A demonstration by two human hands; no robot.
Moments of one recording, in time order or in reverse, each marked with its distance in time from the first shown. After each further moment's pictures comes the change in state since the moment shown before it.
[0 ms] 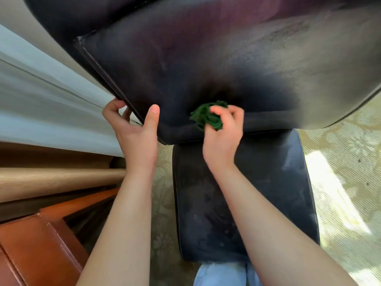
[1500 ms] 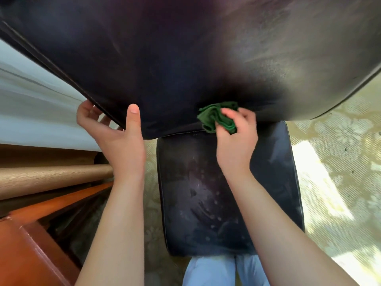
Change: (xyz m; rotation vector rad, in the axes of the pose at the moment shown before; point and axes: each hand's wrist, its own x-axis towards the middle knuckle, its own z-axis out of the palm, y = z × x) left_hand -0.024 -0.019 0.025 0.075 0.142 0.012; right_hand 0.011 0.044 -0.057 -0.027 -0.026 0.136
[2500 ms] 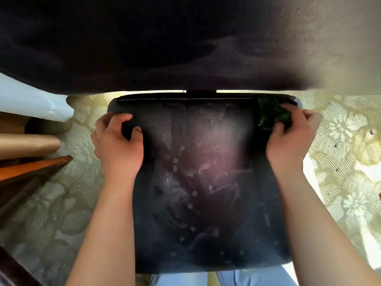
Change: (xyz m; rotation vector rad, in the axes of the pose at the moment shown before) left_hand -0.044 -0.238 0.056 0.604 -0.294 -0.127; right_hand 0.071 0.208 -0.056 -0.588 0.019 -0.061
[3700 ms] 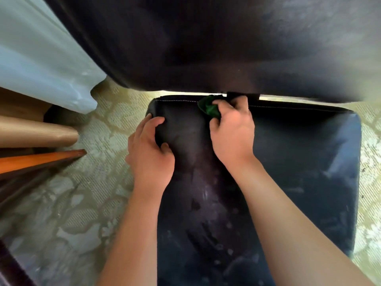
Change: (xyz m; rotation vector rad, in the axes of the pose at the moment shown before) left_hand 0.009 -0.043 -0.003 -0.120 -0.124 -0.037; right_hand -0.064 -0.132 0.135 -0.159 -0.355 -0.337
